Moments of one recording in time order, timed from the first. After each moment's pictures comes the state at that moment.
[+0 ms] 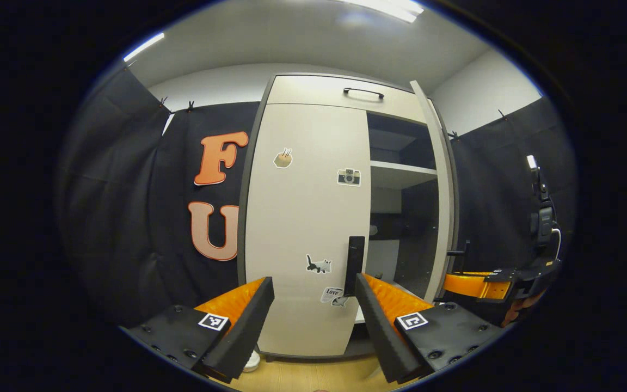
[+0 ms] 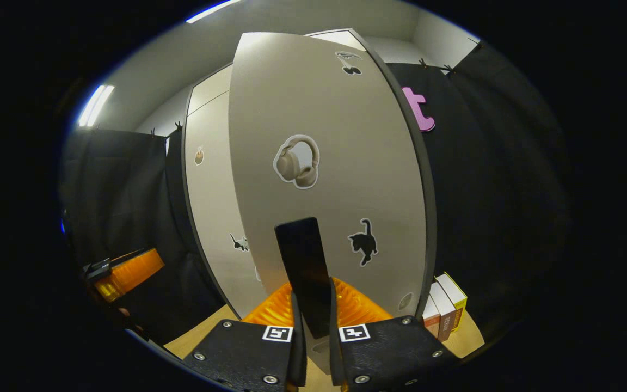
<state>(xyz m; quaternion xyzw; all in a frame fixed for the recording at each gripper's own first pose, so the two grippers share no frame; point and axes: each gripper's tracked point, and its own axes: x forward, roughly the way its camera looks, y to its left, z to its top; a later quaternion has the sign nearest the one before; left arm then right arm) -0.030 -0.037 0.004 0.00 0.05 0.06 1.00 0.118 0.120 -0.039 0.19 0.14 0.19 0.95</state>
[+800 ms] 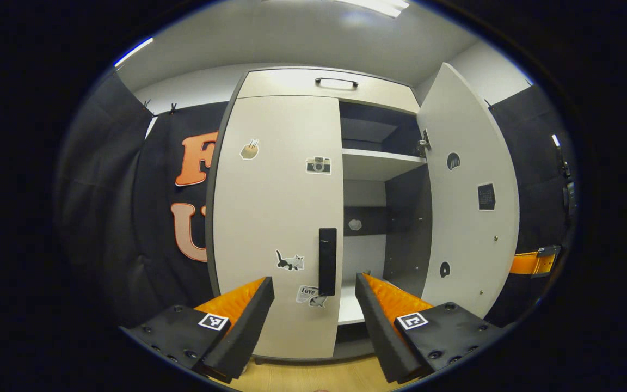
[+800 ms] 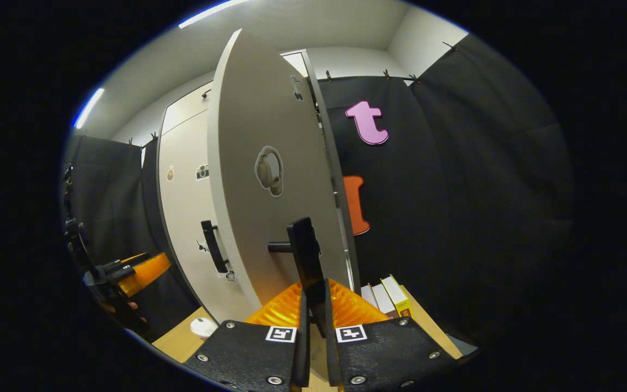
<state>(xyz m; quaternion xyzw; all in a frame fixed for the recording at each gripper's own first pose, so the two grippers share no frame) -0.005 -0.083 -0.022 0.01 0.05 0.03 1.00 0.108 0.046 -0.042 0.20 0.13 0.11 0.97</state>
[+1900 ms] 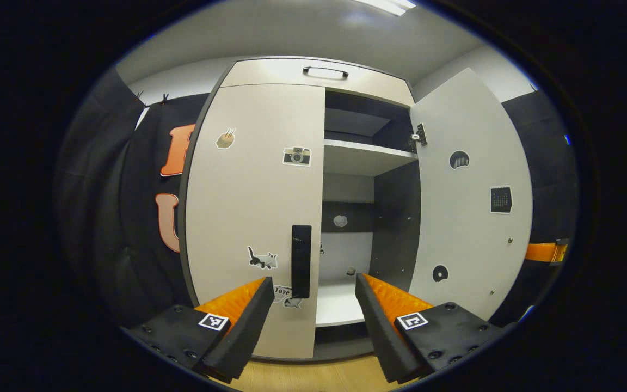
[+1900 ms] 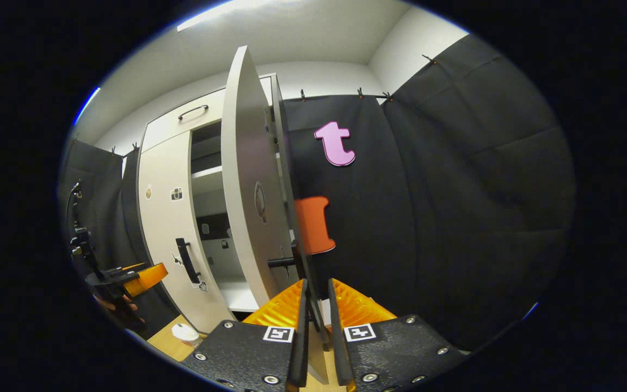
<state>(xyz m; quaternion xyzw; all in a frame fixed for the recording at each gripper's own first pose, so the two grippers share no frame) 0.026 -0.119 -0.029 -0.01 0.07 0.01 1.00 0.102 -0.020 -0.026 0.18 0.09 0.03 0.98</state>
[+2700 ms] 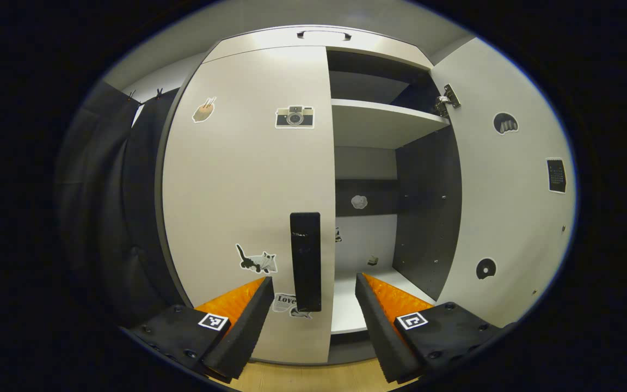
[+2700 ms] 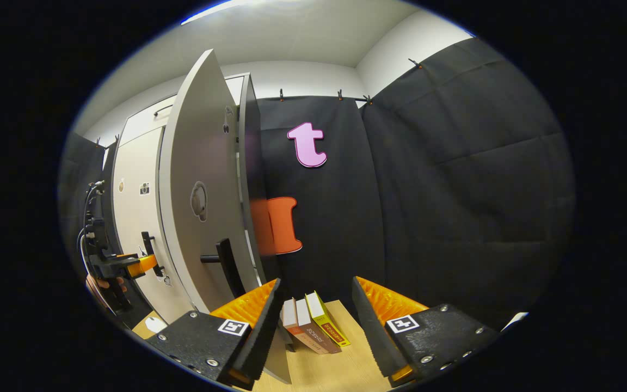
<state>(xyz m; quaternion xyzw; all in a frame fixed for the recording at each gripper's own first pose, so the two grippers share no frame) 0.111 -0.093 -0.068 0.04 0.12 0.06 0.99 0.101 -0.080 -0.051 0.15 0.11 -0.02 0.98</state>
